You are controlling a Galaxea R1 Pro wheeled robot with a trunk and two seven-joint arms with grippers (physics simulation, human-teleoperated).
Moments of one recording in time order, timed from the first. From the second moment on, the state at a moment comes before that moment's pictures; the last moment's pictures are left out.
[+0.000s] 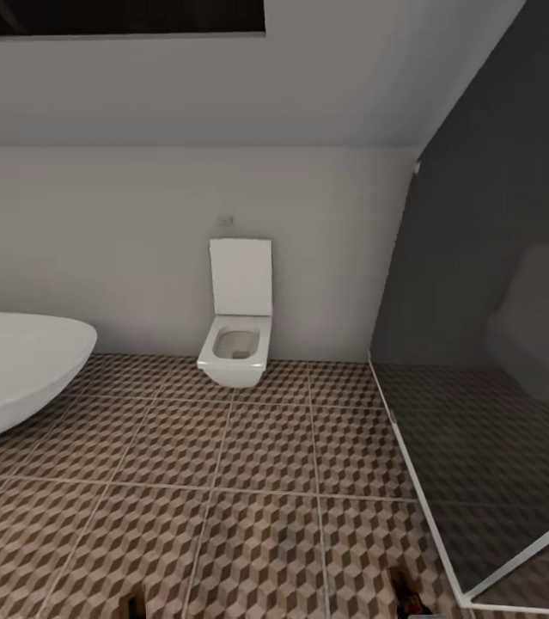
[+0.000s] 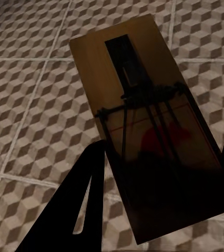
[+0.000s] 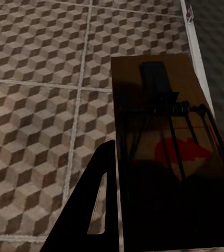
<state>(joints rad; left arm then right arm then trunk) -0.30 -0.01 -0.14 0.07 0.05 -0.83 0.32 -0.07 0.00 -0.01 -0.57 0.08 -0.48 -0.10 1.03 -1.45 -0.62</state>
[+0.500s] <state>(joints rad) -0.30 -0.01 -0.14 0.07 0.05 -0.83 0.32 -0.07 0.00 -0.01 -0.56 0.08 -0.48 -0.10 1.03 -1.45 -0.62</state>
